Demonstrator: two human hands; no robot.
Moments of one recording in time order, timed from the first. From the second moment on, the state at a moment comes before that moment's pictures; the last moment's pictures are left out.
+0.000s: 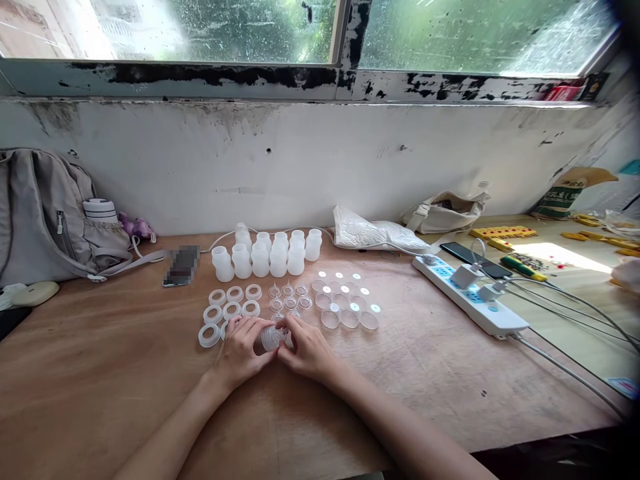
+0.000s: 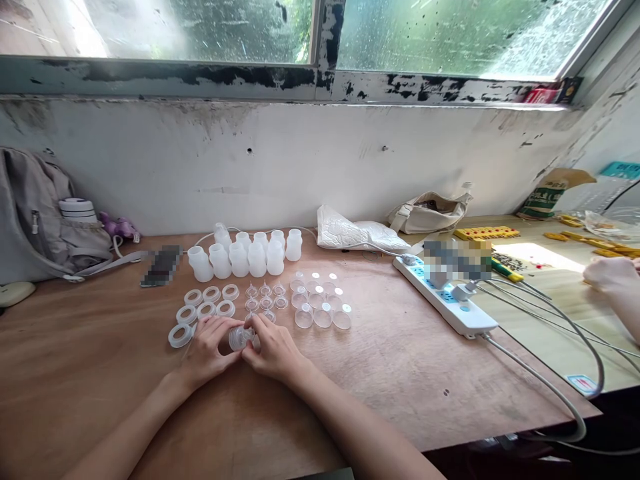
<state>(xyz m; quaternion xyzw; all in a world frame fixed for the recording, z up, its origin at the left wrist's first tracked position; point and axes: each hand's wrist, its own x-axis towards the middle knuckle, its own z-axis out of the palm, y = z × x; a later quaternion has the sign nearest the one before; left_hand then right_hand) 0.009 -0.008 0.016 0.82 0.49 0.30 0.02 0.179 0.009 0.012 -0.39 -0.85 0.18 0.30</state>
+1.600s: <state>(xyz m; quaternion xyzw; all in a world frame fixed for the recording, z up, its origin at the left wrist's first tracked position) -0.006 -0.003 0.013 0.77 0.58 0.25 -0.04 0.196 0.024 0.021 -0.65 -0.75 0.07 0.11</state>
